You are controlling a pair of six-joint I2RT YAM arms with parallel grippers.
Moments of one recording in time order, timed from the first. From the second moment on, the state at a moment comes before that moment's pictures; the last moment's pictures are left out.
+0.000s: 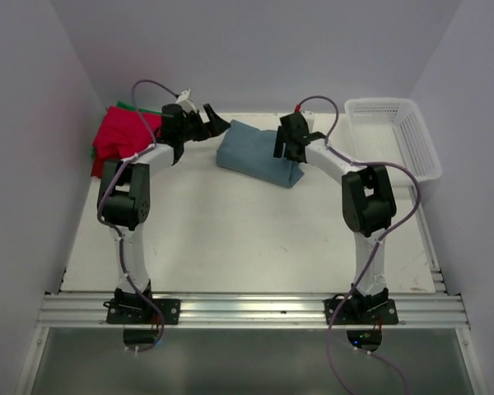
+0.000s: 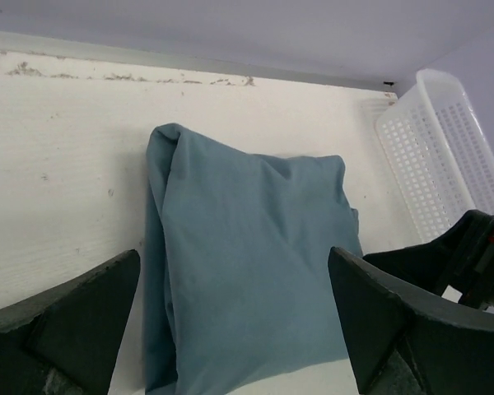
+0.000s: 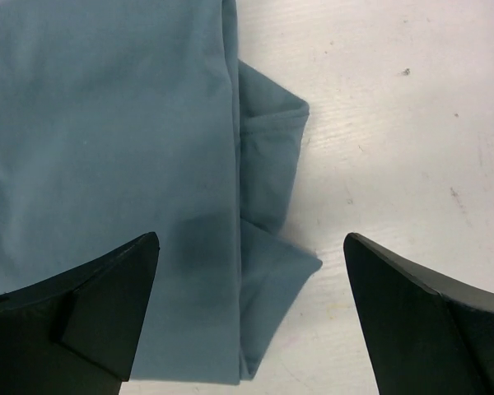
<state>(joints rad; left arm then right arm) -0.17 2.16 1.51 0.34 0.46 -0.56 0.40 2.14 1.71 -0.46 0.42 0.48</state>
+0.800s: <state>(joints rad) -0.16 2.13 1.43 0.46 0.64 -0.58 0.35 2.41 2.00 -0.26 -0.39 0.56</state>
